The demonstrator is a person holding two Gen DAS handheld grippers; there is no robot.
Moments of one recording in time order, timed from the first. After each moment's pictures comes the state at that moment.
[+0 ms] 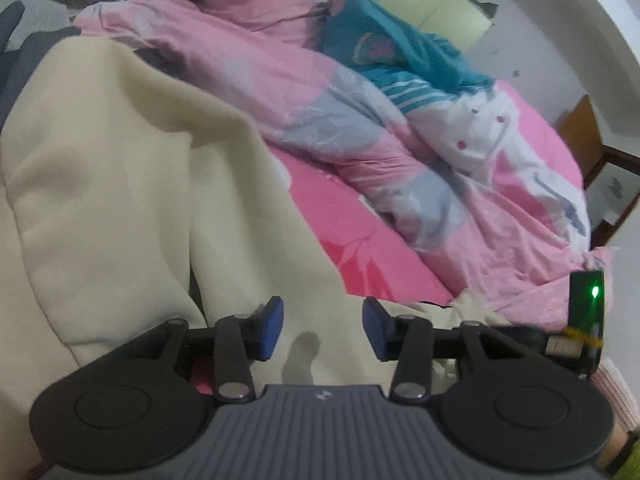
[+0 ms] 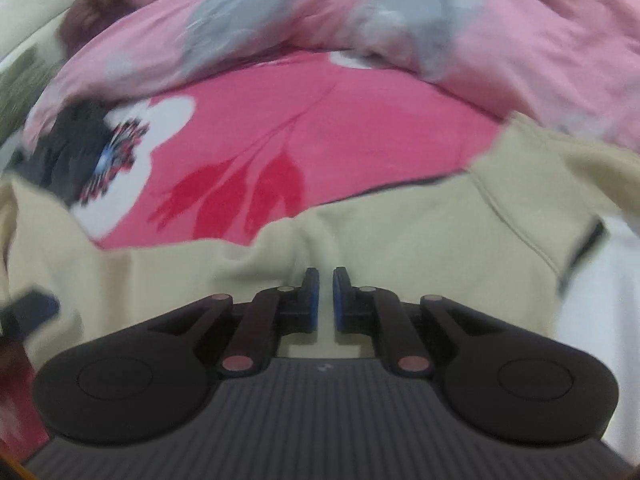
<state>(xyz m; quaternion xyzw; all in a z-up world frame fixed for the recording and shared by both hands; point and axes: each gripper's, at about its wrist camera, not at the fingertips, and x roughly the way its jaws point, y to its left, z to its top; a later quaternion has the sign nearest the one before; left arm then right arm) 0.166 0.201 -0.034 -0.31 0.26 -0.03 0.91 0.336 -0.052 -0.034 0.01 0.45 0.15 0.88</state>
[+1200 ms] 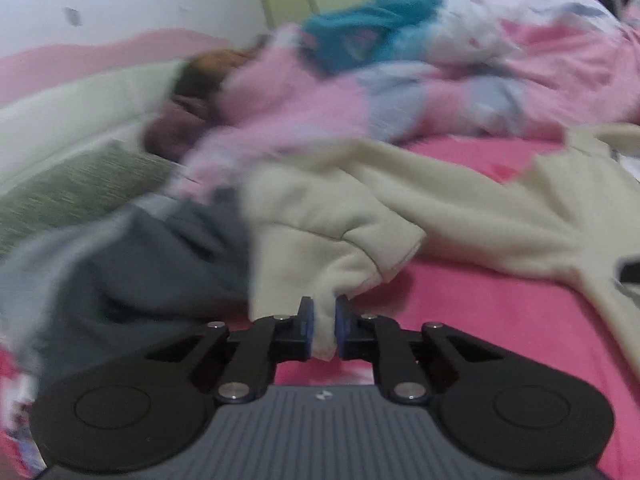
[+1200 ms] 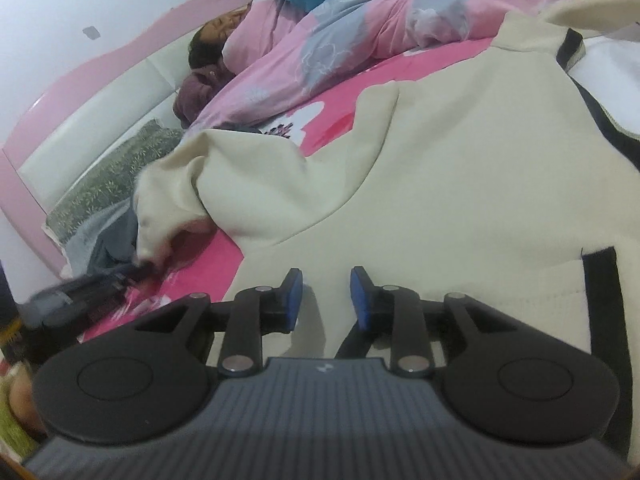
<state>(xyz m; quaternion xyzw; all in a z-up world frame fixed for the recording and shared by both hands) 0.061 0.212 -0.011 0.10 0.27 0.13 0.95 0.150 -0.076 -0.084 0.19 0.34 0.30 0.87</state>
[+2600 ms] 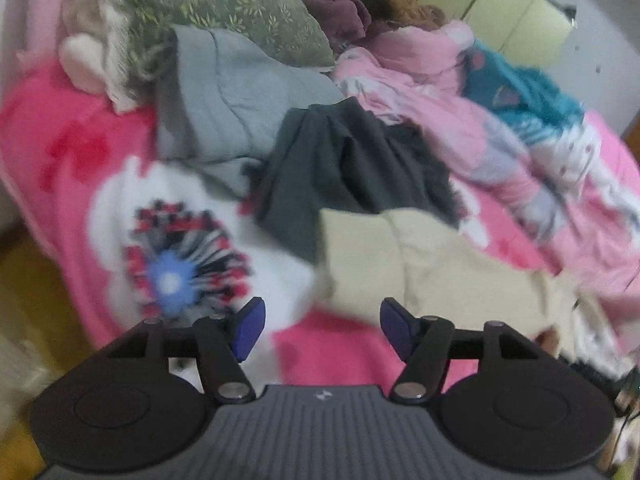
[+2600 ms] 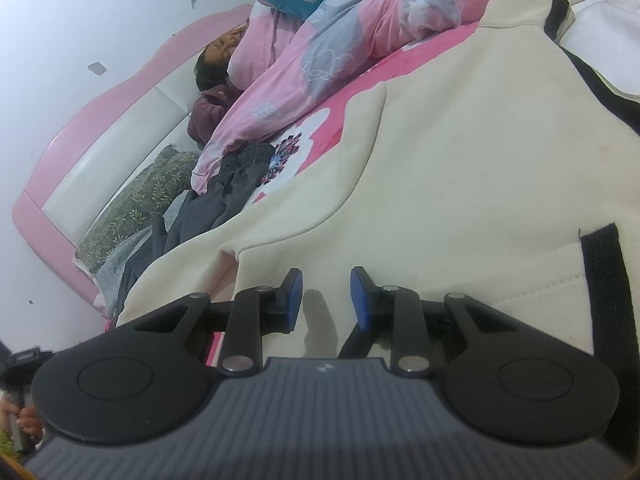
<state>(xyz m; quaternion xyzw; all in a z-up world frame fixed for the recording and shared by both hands) -0.081 0.427 0.017 -0.28 0.33 0.11 0.89 0.153 -0.095 -0.092 0.26 0.34 0.32 0.85</state>
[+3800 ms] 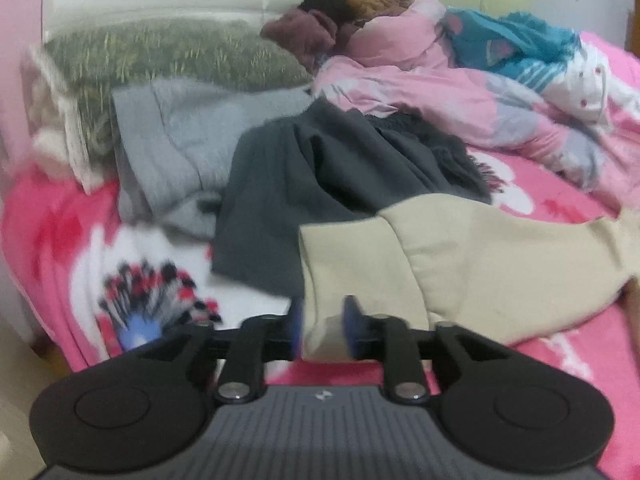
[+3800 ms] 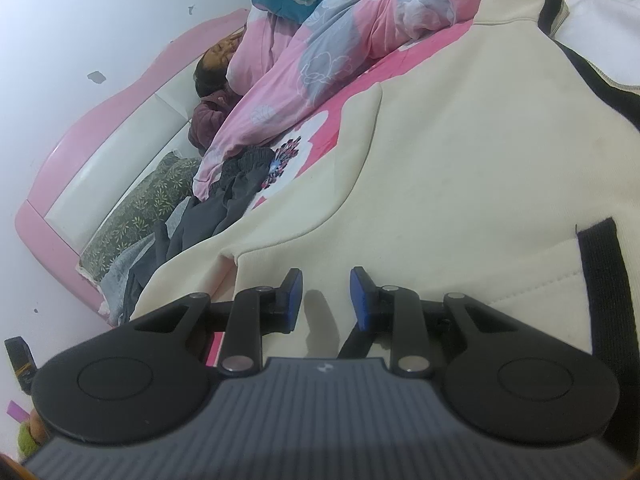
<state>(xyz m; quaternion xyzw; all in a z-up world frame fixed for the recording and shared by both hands) -0.041 0.374 -0.009 -0.12 0.34 0.16 0.92 0.154 -0.098 -0.097 0.28 0.34 0.32 0.84</state>
